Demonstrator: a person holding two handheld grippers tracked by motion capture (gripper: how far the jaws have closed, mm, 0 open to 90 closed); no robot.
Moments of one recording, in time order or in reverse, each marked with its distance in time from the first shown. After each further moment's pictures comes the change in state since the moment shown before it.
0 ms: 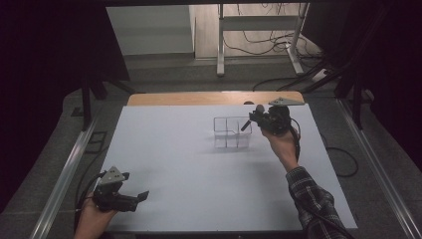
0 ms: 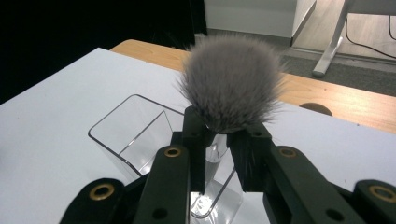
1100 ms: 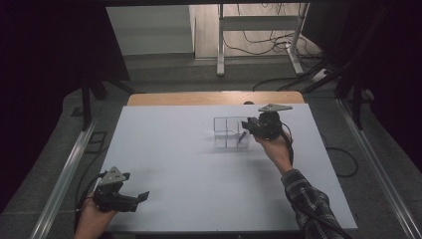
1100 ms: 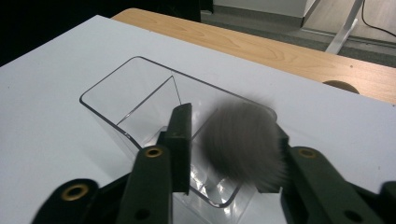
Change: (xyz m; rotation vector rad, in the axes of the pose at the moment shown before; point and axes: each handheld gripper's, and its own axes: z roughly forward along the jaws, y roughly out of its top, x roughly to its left) left arm -0.001 0.000 0.001 0.005 -0.004 0.007; right arm 0.009 -0.017 0.023 0.077 0.014 -0.035
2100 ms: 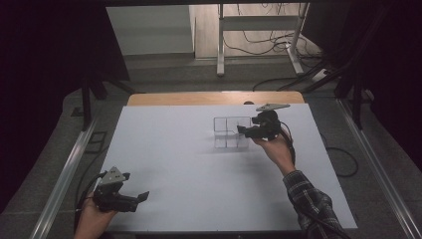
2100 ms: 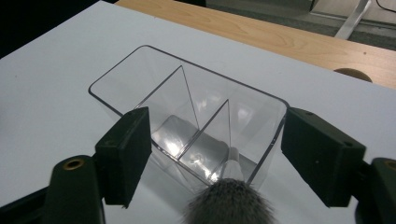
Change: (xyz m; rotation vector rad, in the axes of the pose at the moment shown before) left arm 0.000 0.000 0.000 0.001 0.002 -0.001; right arm 0.004 0.004 0.001 0.068 0.022 0.008
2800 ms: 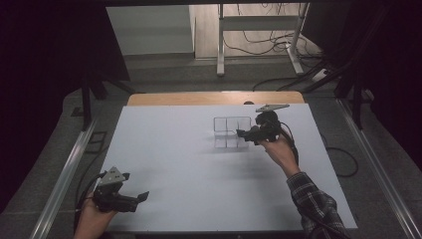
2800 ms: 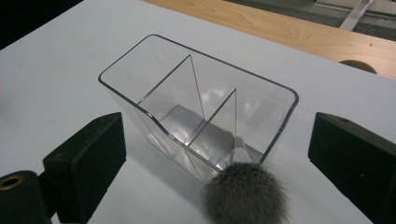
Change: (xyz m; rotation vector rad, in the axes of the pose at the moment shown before) left arm 0.000 -0.001 -0.001 -0.002 0.001 -0.002; right arm 0.005 0.001 -0.006 0.037 0.001 -0.011
